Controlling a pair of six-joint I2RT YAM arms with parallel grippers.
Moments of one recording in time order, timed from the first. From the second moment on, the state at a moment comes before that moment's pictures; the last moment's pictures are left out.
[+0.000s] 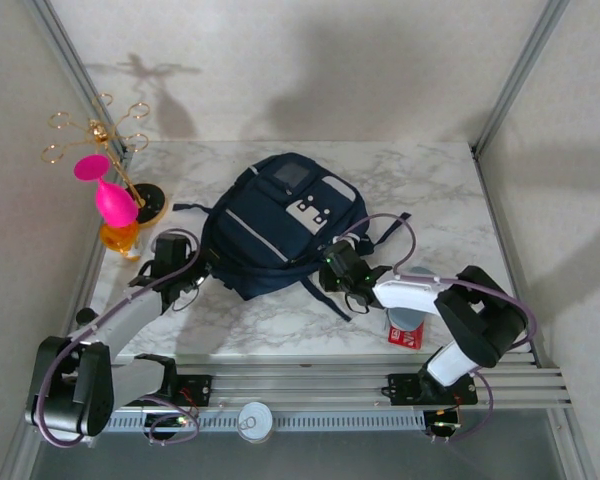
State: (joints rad) left arm -0.11 1.14 0.49 -0.17 0.12 -0.95; right arm 0.80 1.55 0.68 -0.04 0.16 0.62
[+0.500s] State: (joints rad) left arm -0.37 0.99 0.55 -0.22 0.04 -1.03; right arm 0.59 1.42 0.93 -0.27 0.04 0.62
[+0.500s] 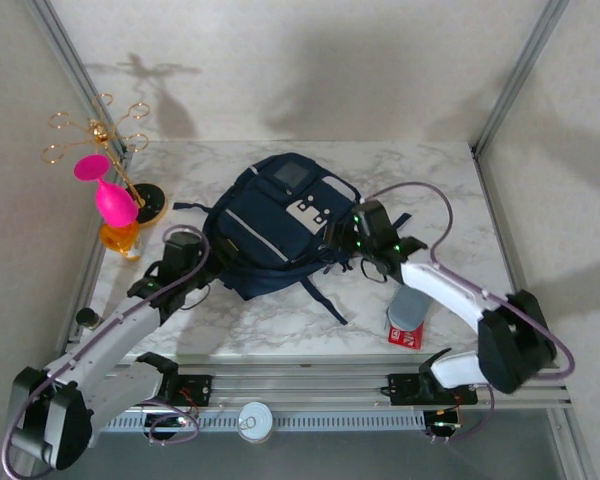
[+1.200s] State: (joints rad) left arm -0.59 1.26 0.46 0.01 -0.12 -1.15; right arm 0.50 1.93 1.34 -0.35 -0.04 0.79
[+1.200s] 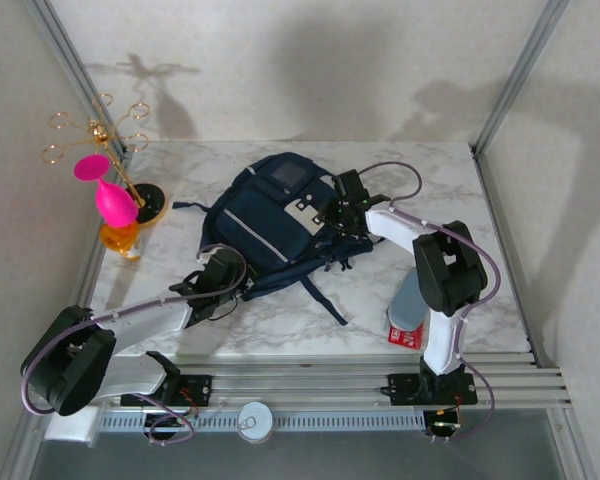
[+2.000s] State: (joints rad) left arm -0.59 1.34 0.49 0.02 -0.15 -1.12; right arm 0.58 1.91 1.26 -0.29 -0.05 0.95
